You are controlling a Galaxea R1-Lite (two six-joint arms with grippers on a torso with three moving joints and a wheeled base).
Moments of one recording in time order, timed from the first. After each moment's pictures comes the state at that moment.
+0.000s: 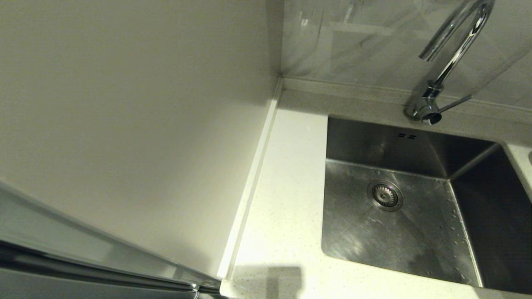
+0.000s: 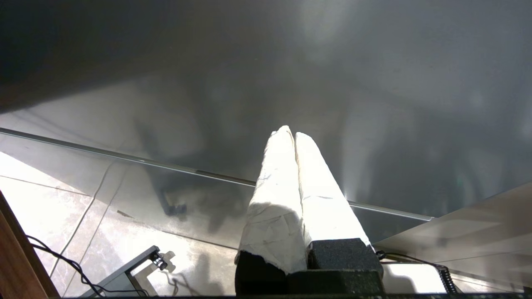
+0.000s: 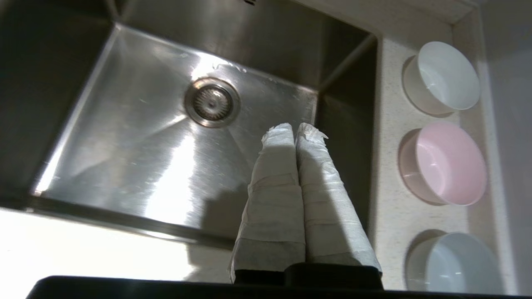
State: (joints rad) left arm 0.00 0.00 0.00 0.00 0.01 -0.02; right arm -0.05 0.62 -0.50 -0.04 -0.16 -0.18
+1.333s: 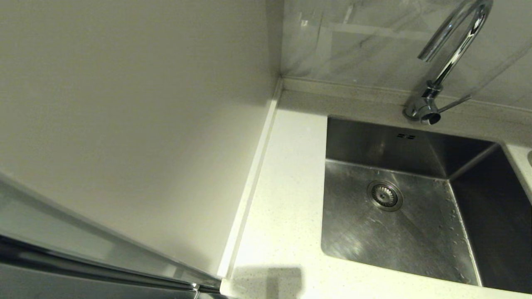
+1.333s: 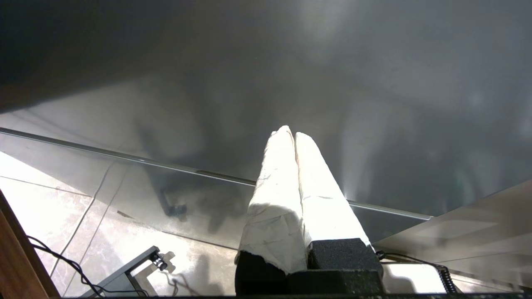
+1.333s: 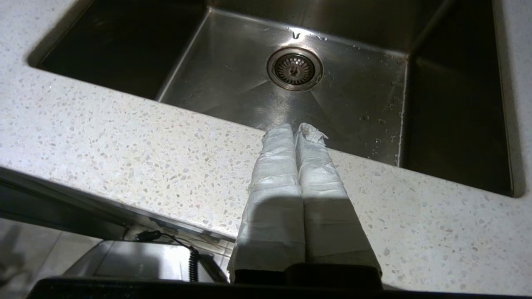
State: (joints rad) left arm 0.00 0.00 0.00 0.00 0.01 -0.02; right arm 0.00 0.00 0.00 0.00 0.00 0.00
